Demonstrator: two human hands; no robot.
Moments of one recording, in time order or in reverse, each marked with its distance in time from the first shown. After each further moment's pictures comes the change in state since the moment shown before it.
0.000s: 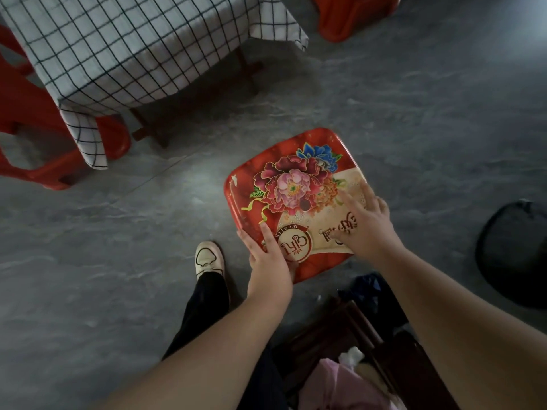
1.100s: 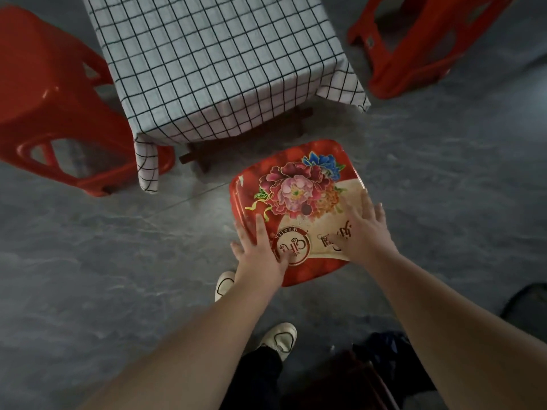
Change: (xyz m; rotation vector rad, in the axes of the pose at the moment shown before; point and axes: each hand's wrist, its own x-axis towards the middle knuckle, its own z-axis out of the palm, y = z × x) left_hand 0.099 -0.046 -0.151 -0.176 0.087 -0.059; right_hand 0.091 -0.161 -0.044 -0.152 -0.041 -0.074
